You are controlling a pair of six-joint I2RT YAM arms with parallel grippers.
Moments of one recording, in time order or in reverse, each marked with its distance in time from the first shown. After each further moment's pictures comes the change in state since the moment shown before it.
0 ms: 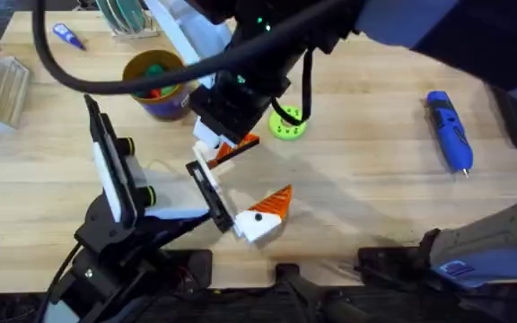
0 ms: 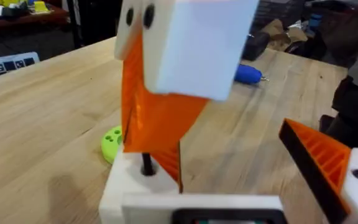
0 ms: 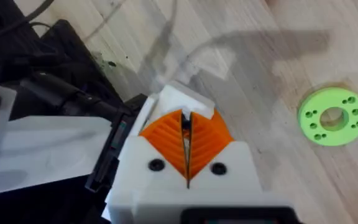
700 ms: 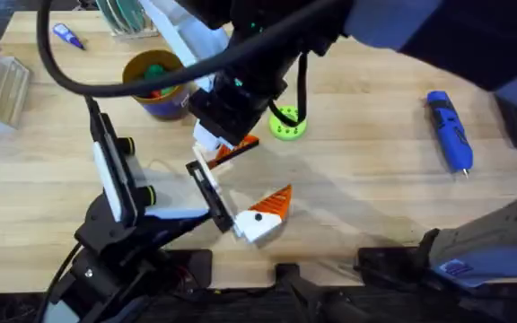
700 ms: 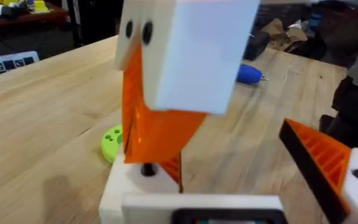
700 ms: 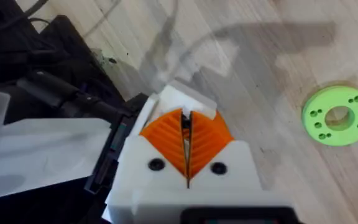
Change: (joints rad) left arm 0.000 0.000 0.000 -0.001 0.000 -0.001; right arm 0.003 0.016 0.000 -0.005 -0.011 0.000
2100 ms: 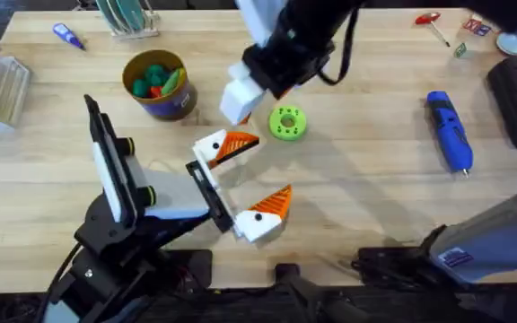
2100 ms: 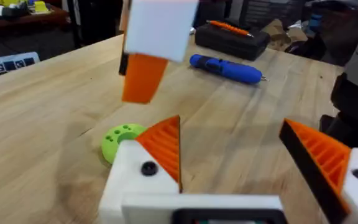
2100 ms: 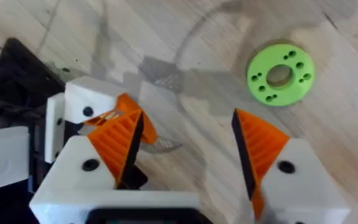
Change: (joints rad) left arm 0.000 0.000 0.000 0.001 0.000 0.001; right arm -0.227 -0.001 0.000 -0.082 -0.005 -0.004
